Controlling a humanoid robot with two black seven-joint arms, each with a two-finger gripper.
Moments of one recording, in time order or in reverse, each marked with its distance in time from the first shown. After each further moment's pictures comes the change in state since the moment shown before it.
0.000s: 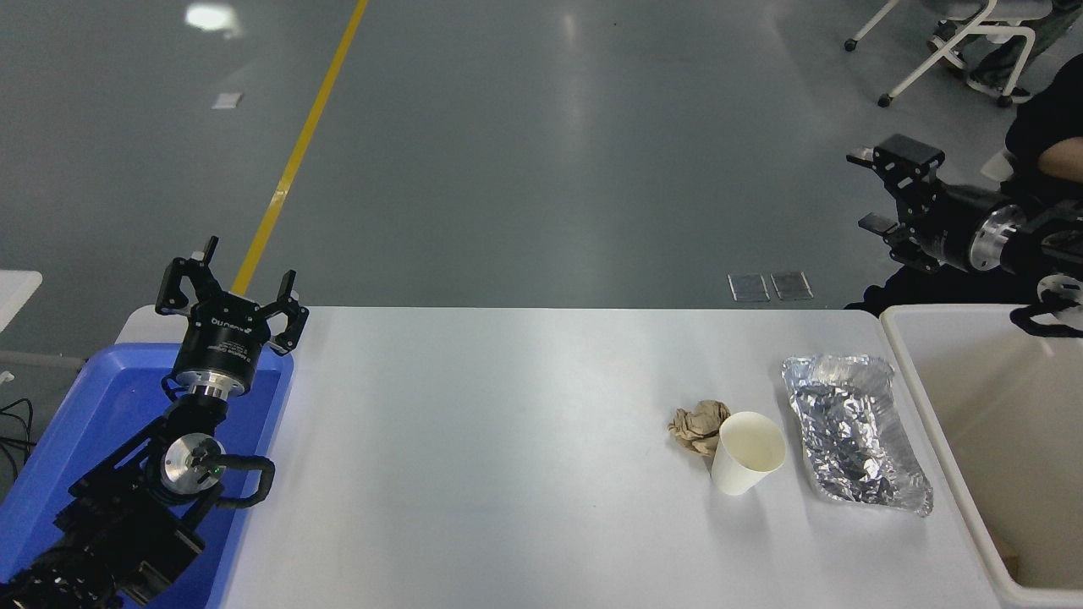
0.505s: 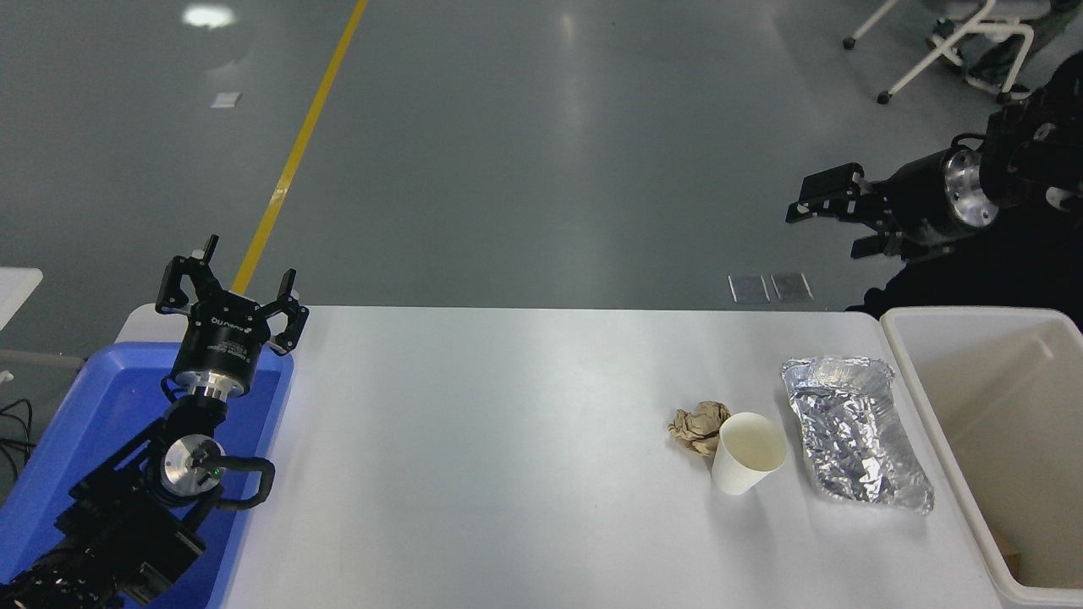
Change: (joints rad) left arm 0.000 0.000 0.000 0.001 0.000 0.000 0.000; right arm 0.292 0.322 -0.520 0.147 -0.021 0.180 -0.002
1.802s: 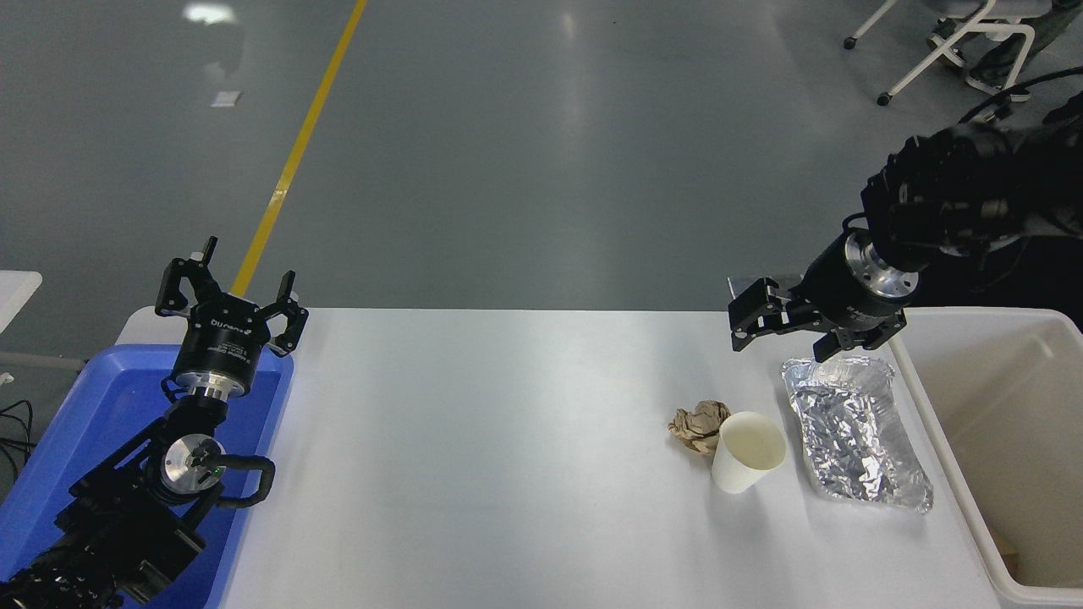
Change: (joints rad) left arm 0.001 0.000 -0.003 0.000 0.000 0.002 0.000; right arm -0.039 0.228 -0.083 0.283 0.007 -0.152 -0.002
